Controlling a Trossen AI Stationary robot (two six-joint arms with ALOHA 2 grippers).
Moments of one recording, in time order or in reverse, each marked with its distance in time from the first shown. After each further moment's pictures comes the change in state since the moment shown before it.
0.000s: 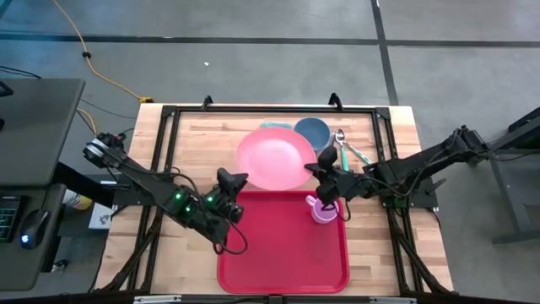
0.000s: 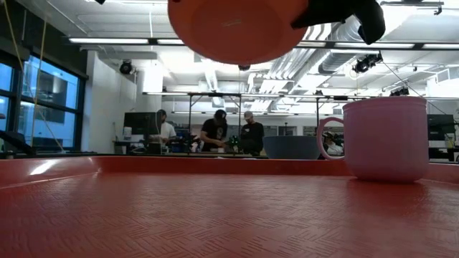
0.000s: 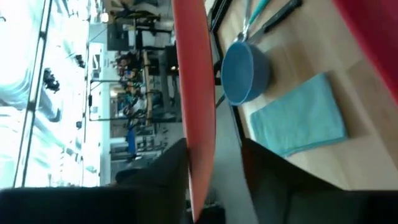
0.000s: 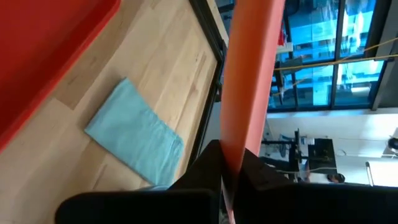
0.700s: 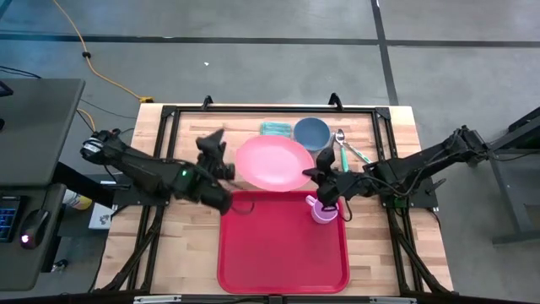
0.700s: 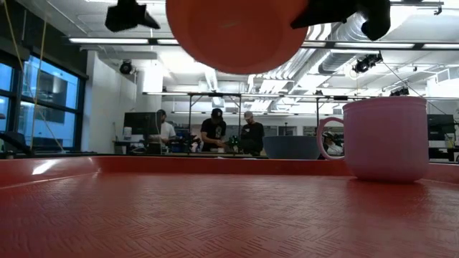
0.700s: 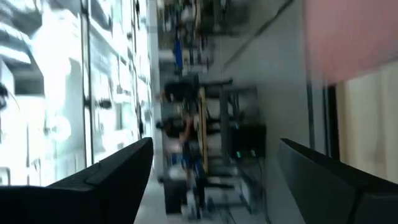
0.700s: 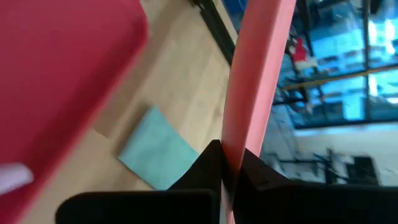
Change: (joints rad) left arm 0.225 -0.038 0.000 -0.568 -0.275 -0.473; right arm -0.003 -0.001 0.001 -0.004 -0.155 0.083
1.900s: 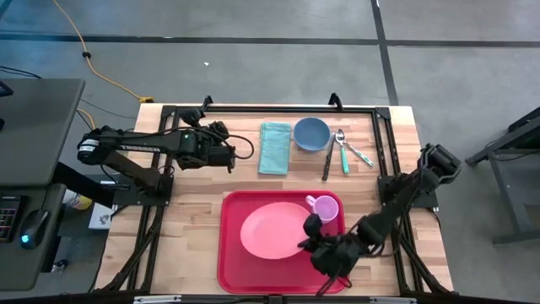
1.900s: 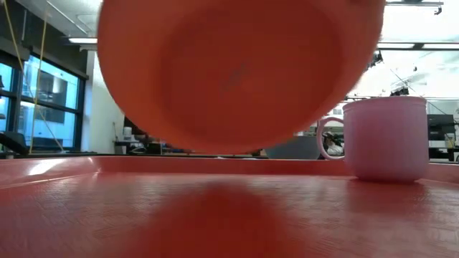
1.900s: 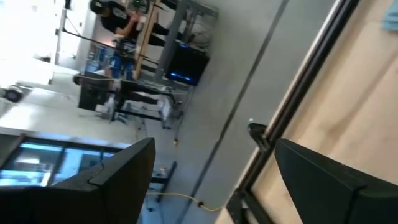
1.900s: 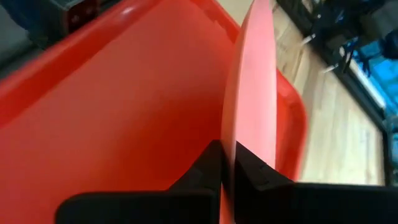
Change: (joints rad) left arm 0.344 -0.056 -0.001 -0.057 0.250 -0.402; right arm 0.415 0.449 0.208 -0.026 -0.070 0.593
